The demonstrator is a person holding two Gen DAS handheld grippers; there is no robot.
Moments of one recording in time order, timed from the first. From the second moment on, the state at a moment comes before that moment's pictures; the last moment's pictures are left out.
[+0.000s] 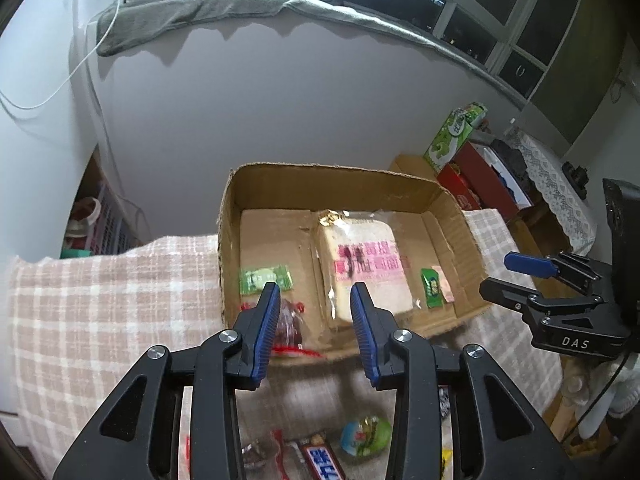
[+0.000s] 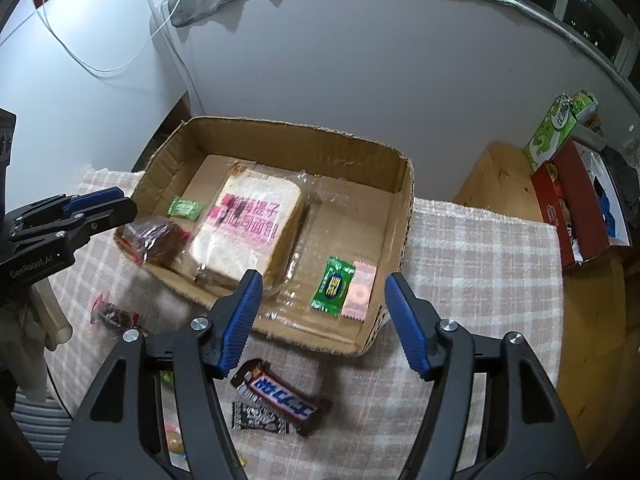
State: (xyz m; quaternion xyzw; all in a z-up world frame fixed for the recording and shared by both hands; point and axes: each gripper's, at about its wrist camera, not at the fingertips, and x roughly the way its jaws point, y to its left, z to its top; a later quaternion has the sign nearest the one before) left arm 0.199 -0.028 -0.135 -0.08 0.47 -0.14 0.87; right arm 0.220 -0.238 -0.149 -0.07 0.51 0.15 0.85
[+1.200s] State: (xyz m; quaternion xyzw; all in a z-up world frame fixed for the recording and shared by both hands) left arm 0.049 -0.019 -0.197 -0.17 0.55 -0.11 0.81; right arm 0.071 -0.220 -0.238 -0.04 0.61 0.11 0.78
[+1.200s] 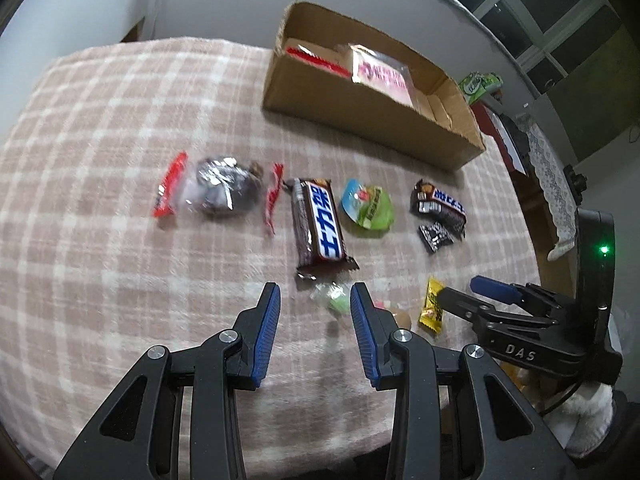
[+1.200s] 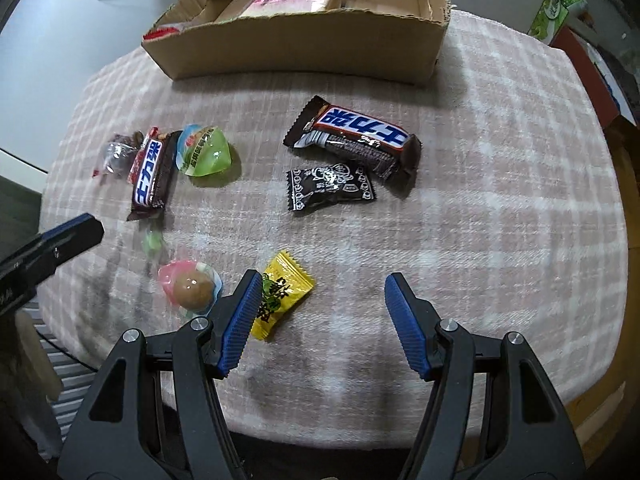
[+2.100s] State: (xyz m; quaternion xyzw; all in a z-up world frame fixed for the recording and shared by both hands) left arm 0.051 -0.047 -0.221 -0.11 0.57 -0.11 0.81; right arm 0.072 -0.208 -0.251 -0.09 0.62 0.11 0.77
